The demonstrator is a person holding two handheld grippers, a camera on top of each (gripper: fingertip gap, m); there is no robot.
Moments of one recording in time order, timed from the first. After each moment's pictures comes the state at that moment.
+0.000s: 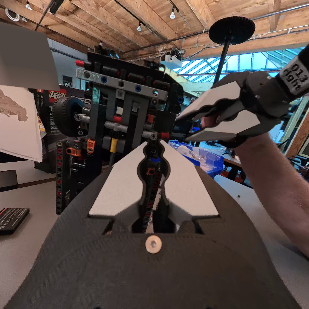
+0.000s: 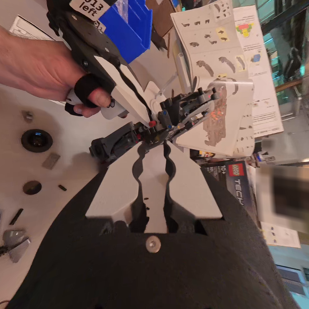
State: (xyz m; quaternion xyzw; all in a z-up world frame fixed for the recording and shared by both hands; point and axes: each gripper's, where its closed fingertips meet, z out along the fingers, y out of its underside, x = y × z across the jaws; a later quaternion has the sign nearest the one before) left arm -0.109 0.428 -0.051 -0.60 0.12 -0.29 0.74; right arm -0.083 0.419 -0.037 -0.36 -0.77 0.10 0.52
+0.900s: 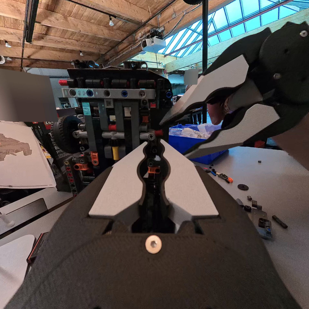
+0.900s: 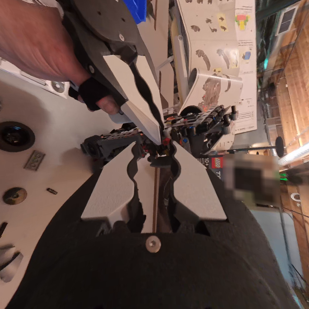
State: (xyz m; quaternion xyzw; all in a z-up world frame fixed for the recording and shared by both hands) left arm -0.094 0.421 -0.059 -0.58 0.25 -0.19 0.75; right arm -0.096 0.401 -0.063 -0.35 -0.76 -0.02 0.56
